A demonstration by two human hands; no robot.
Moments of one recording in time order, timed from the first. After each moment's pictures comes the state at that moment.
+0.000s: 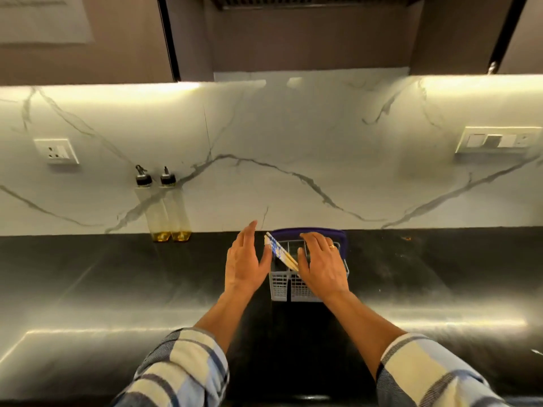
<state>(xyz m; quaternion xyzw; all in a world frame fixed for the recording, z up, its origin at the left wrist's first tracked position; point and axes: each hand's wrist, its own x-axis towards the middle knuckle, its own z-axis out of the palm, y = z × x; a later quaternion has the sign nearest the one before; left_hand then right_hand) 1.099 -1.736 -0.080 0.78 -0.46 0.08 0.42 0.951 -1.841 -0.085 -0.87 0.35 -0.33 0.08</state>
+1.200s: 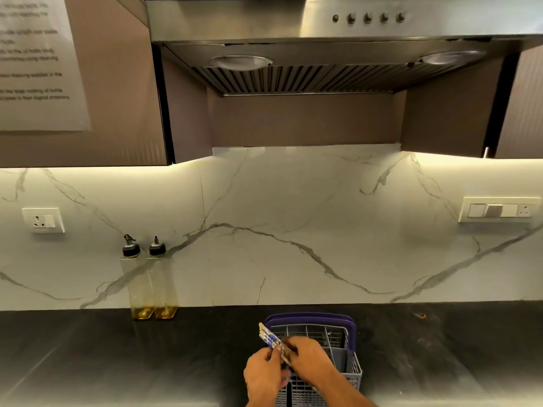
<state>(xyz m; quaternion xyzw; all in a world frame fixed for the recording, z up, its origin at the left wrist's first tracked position) 1.081 -1.809 -0.108 0.78 -0.13 -0.27 0.55 1.014 -1.908 -0.117 -0.88 0.36 -0.08 0.32</state>
